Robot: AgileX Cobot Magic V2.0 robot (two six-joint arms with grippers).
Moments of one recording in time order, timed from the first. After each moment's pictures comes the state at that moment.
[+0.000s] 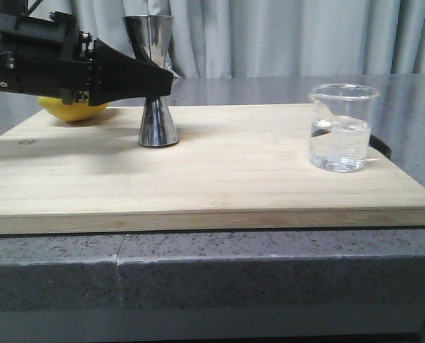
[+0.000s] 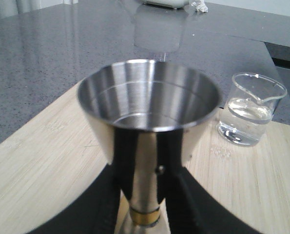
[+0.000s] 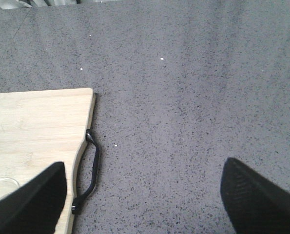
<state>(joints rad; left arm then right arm) -0.21 1.81 -0.98 -1.77 1.16 2.22 0.15 0.74 -0.78 -0.17 0.58 0.26</state>
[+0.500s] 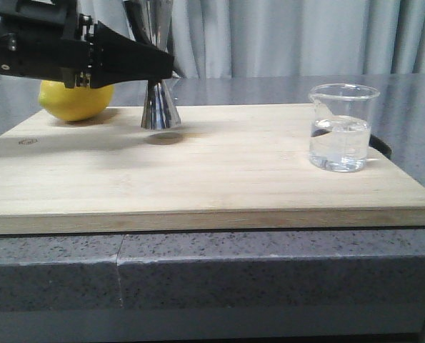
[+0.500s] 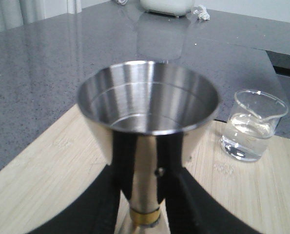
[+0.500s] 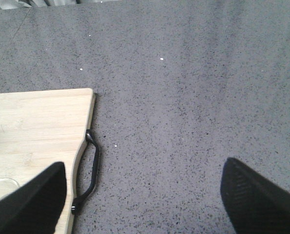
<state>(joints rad) -0.21 1.79 -1.01 -1.77 1.16 2.17 0.15 0.74 -0.78 -0.17 0.58 0.26</state>
